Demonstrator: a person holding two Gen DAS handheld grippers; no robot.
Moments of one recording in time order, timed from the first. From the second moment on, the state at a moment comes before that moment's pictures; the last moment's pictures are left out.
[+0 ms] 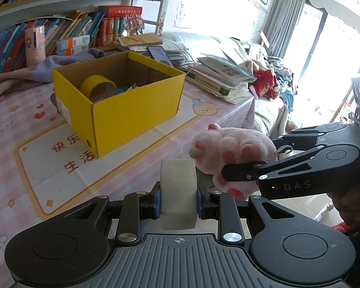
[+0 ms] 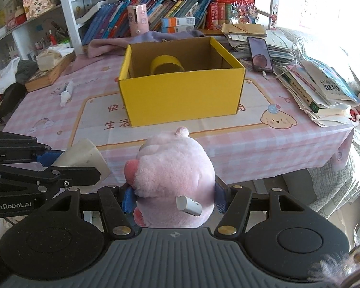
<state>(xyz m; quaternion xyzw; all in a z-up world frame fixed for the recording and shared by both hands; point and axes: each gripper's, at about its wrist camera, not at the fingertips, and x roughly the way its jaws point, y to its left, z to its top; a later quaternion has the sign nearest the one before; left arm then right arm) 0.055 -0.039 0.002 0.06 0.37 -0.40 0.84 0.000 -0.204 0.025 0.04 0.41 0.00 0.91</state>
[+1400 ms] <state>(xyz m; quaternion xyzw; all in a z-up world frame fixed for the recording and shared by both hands) 0.273 -0.161 -0.015 0.10 0.39 -0.21 0.89 0.297 -0.290 0.034 -0.03 0.32 0.16 0.94</state>
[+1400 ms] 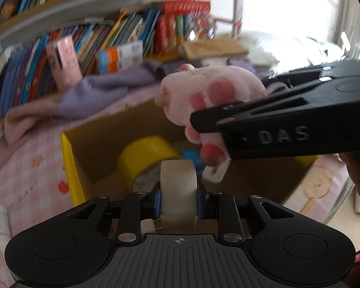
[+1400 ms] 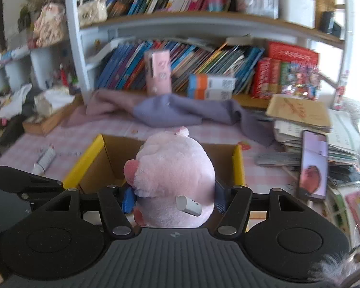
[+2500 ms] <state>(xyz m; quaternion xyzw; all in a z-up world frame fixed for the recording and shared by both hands) 0.267 -0.169 -0.005 0.11 0.37 -0.15 0.91 0.320 -0.303 0.023 -0.03 0.31 0.17 0.93</state>
